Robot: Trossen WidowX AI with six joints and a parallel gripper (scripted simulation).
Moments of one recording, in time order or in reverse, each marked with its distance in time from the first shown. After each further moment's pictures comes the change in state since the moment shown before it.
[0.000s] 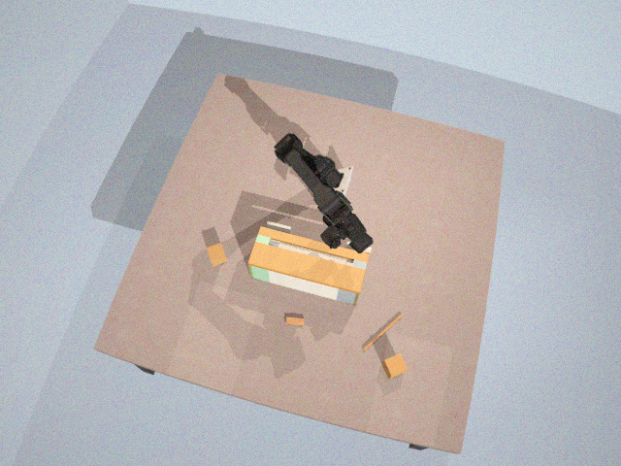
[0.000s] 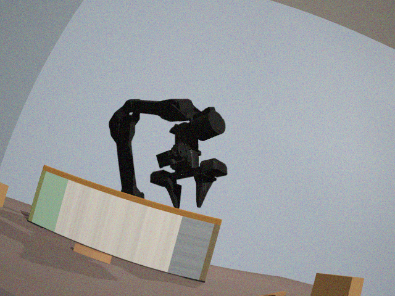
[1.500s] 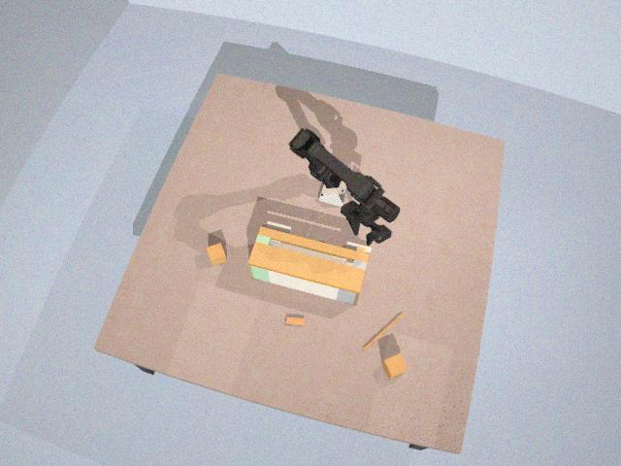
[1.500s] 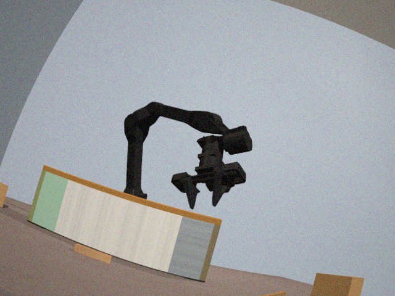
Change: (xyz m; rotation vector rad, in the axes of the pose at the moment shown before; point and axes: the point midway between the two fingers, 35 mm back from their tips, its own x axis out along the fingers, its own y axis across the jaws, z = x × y) arm -0.005 0.021 -0.046 3.076 -0.005 0.540
